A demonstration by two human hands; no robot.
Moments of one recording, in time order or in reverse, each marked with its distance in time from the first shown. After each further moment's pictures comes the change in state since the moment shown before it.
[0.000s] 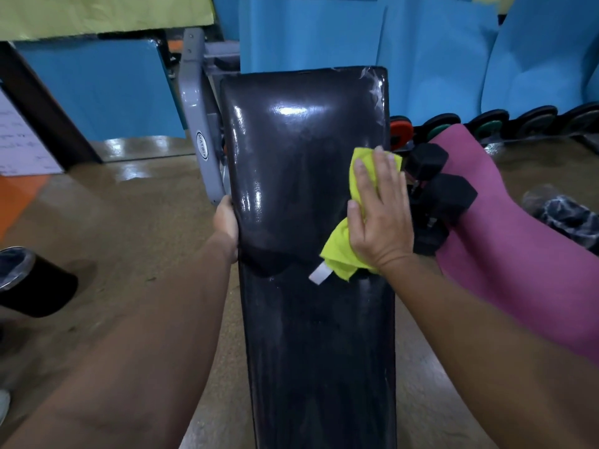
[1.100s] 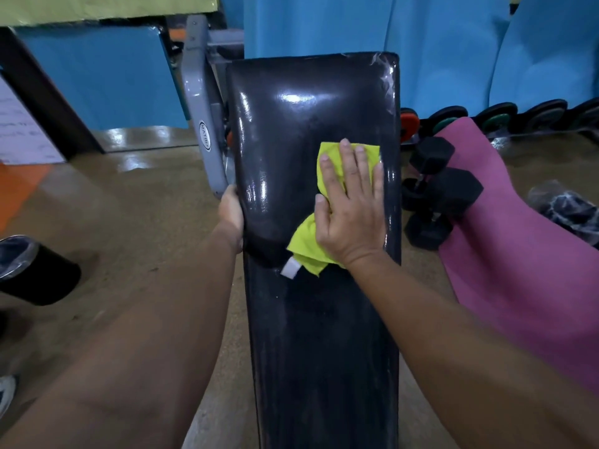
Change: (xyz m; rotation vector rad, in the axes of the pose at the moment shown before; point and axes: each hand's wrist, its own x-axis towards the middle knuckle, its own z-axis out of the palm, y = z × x) left_hand 0.014 -0.006 -0.005 0.004 -0.021 0.008; right_hand 0.002 -0.055 0.018 -0.053 0.030 -0.023
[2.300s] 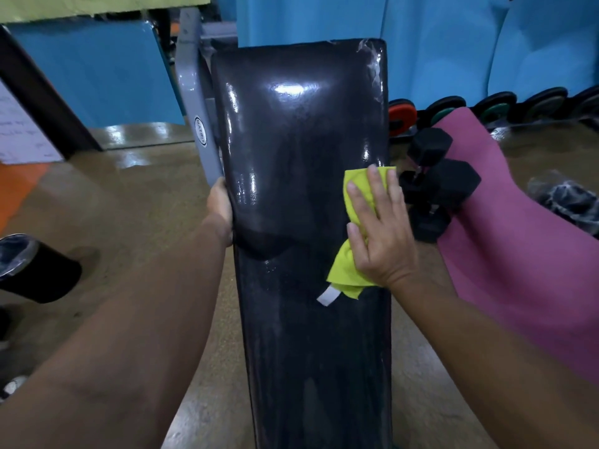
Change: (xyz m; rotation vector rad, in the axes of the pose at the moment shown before) left_hand -0.001 0.002 -0.002 0.038 0.042 0.030; right_hand -0.056 0.073 -0.013 0.173 -0.056 -0.096
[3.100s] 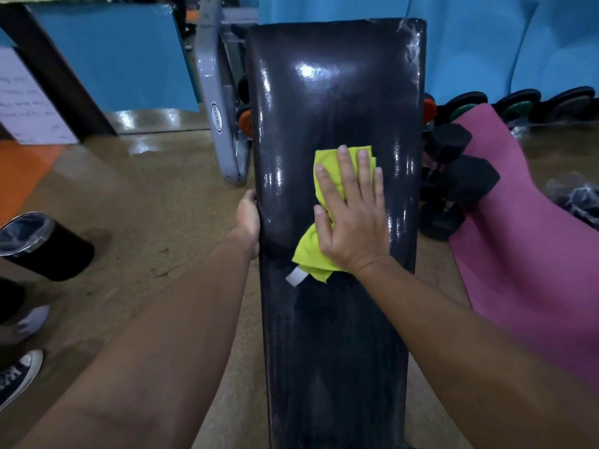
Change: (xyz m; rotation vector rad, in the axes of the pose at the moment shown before) left_hand -0.036 -0.037 -0.018 0.015 -0.069 -0.139; right_hand 0.024 -0.081 0.030 -0.155 -0.022 -0.021
